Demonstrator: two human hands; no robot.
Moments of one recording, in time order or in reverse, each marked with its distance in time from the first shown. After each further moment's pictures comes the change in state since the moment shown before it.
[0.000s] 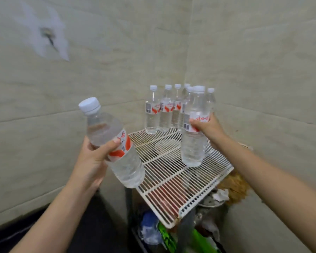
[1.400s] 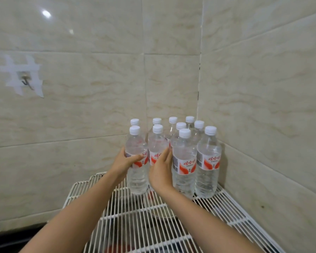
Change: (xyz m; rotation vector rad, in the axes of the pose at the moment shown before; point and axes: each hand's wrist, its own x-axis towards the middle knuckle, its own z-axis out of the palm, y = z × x) left_hand 0.211 -0.159 0.152 0.515 0.285 -0.130; right_hand 0.160 0.076 0.021 -0.313 -0.399 -0.192
